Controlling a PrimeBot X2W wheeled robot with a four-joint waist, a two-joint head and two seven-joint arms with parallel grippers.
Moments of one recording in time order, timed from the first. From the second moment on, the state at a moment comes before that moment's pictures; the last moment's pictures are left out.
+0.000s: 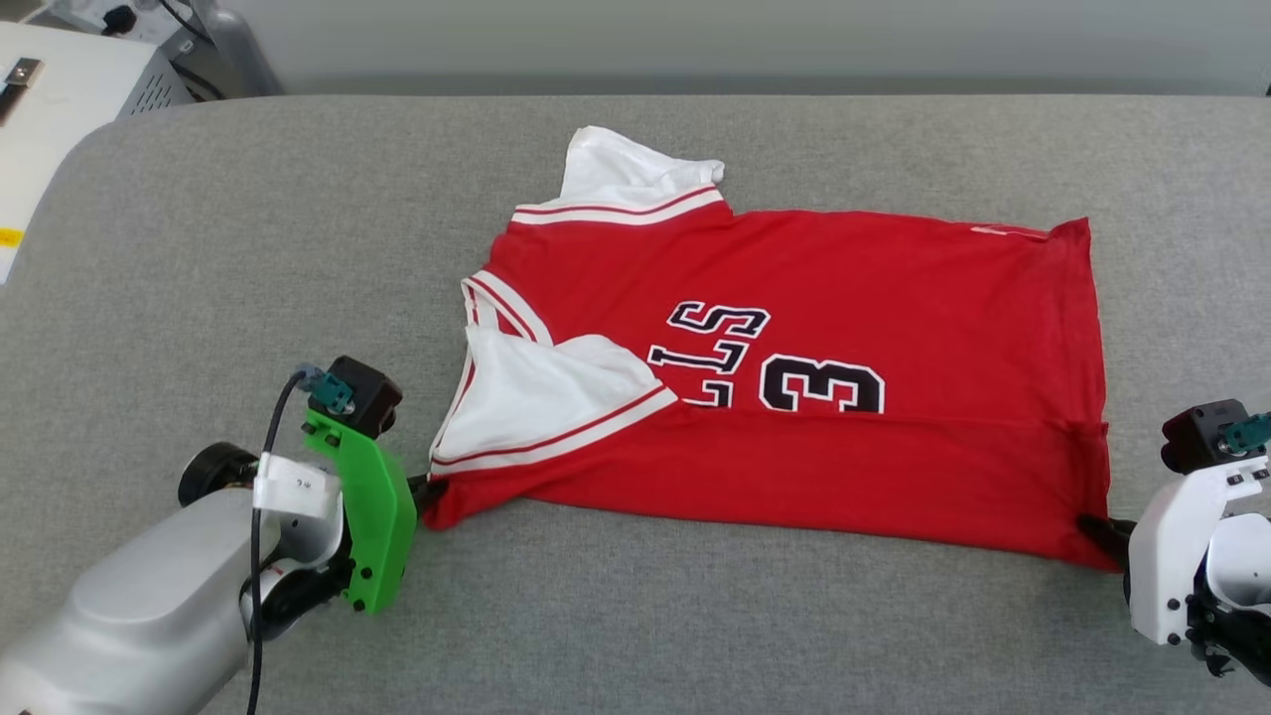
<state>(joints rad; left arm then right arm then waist) -0.75 0.70 -1.18 0.42 -1.12 -0.10 0.27 -0.26 -0.60 0.36 0.30 0.75 0.13 0.52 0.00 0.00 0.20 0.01</state>
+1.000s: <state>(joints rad) -0.53 0.80 -1.23 0.20 -1.14 0.05 0.24 0.03 -0.59 0.15 0.13 0.77 0.13 0.58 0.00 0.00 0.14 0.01</state>
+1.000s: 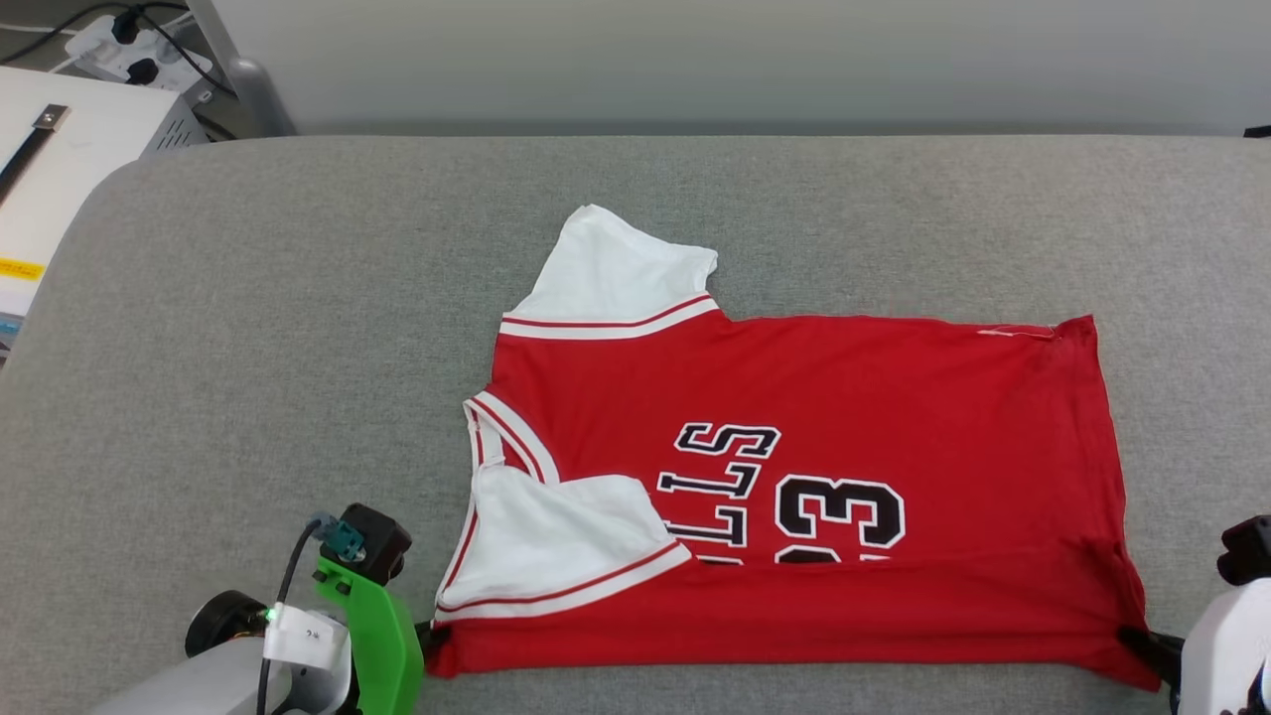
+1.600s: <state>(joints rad) -0.62 0.80 -1.10 0.26 -1.07 0.08 0.00 -0.04 -0.53 0.11 0.10 0.65 0.13 0.18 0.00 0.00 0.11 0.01</state>
